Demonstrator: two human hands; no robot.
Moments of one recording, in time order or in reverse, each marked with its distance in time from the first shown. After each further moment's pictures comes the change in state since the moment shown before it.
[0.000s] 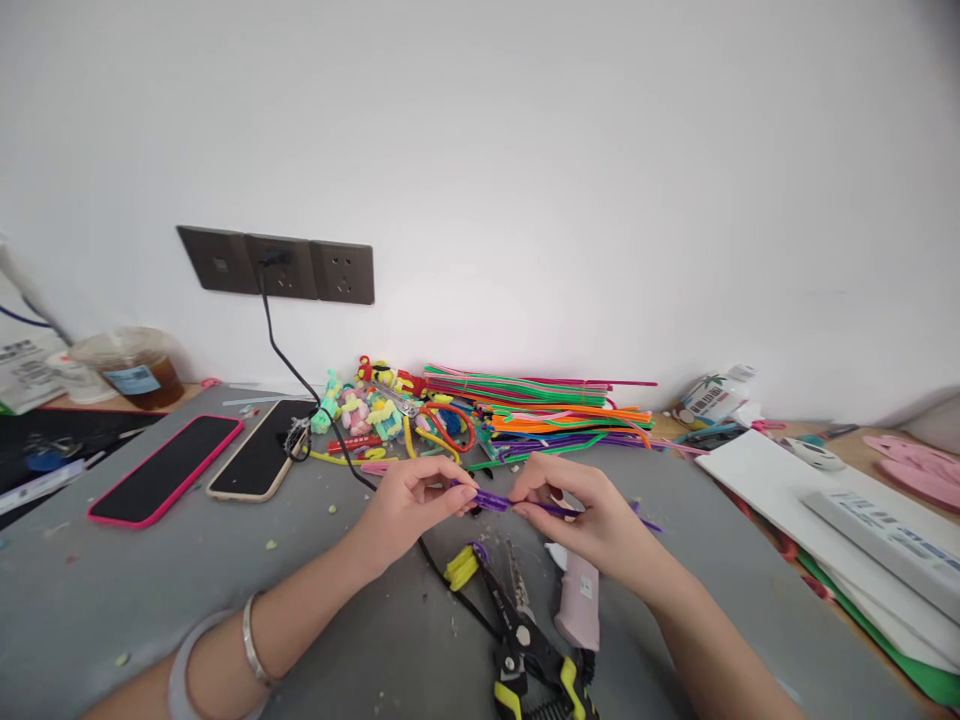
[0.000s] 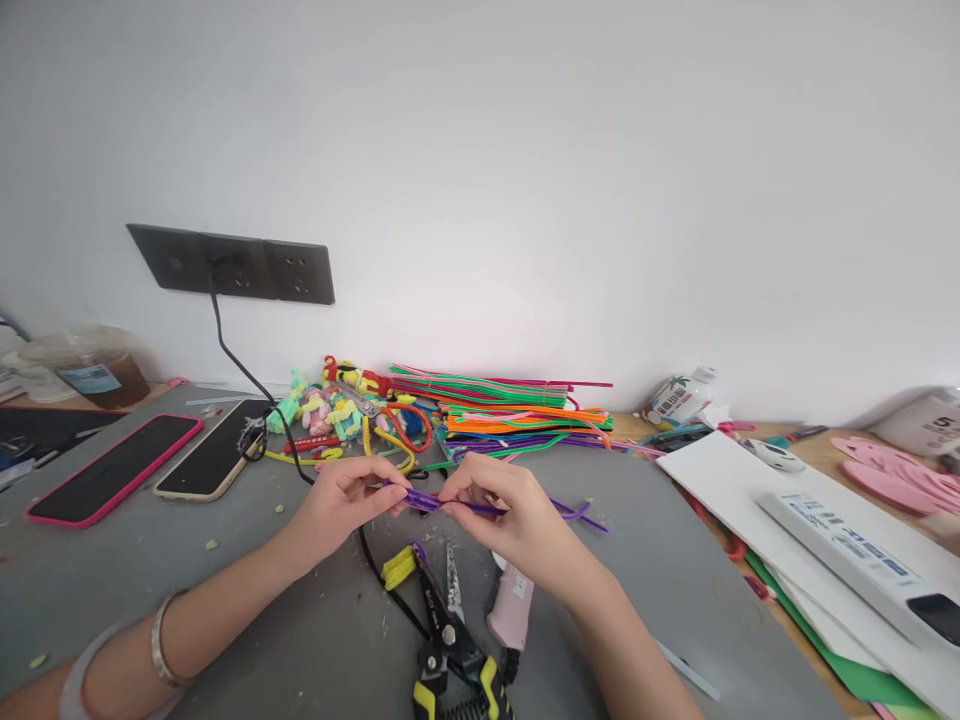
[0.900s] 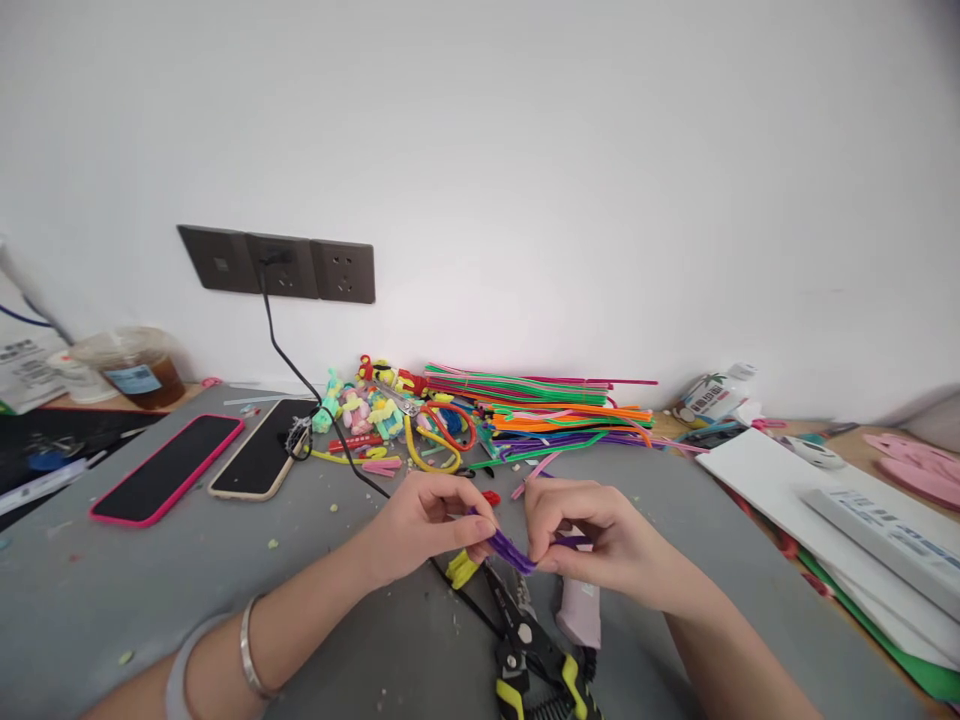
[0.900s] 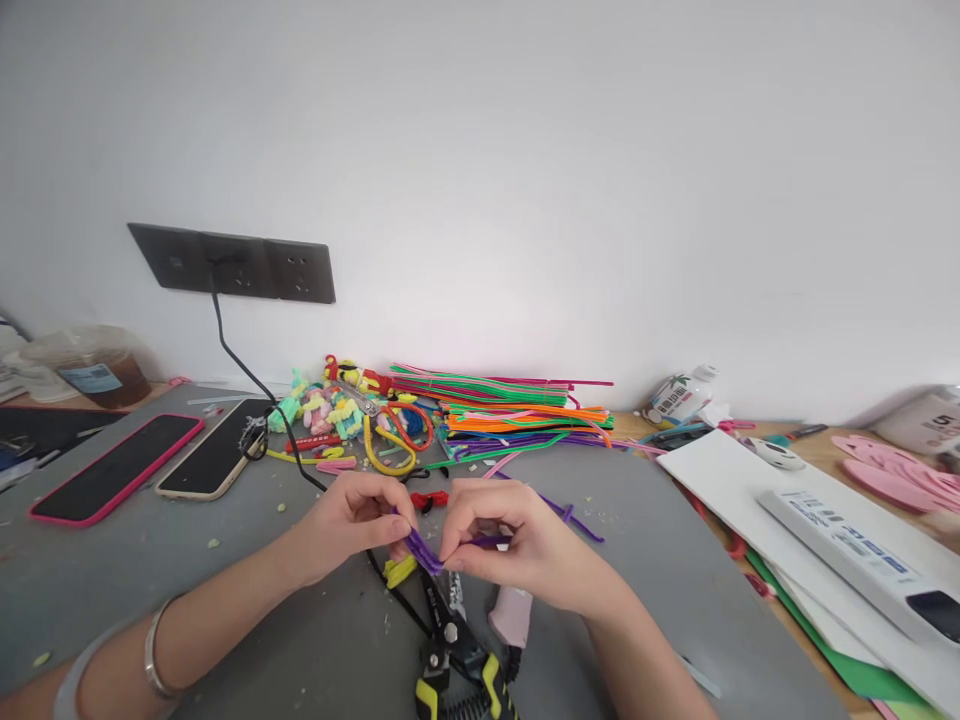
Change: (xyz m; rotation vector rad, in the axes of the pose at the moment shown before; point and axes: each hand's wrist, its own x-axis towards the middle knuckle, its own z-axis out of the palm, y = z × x) left_hand -0.011 0.009 0.008 -0.188 -0.218 -0.172; right_hand -0.006 -0.013 -0.008 0.312 -0.206 -0.005
